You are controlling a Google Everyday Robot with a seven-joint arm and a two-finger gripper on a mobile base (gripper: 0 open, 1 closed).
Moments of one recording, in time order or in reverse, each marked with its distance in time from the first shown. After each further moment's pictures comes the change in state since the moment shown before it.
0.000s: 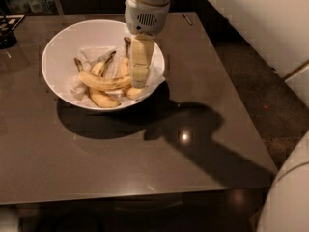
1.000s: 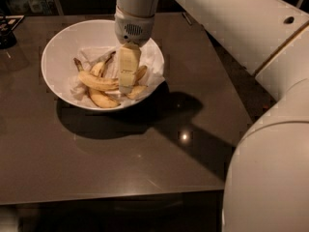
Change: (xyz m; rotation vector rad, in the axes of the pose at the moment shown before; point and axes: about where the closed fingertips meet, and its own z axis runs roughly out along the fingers) arm -0.022 -0.006 0.038 -0.088 -0.012 0.034
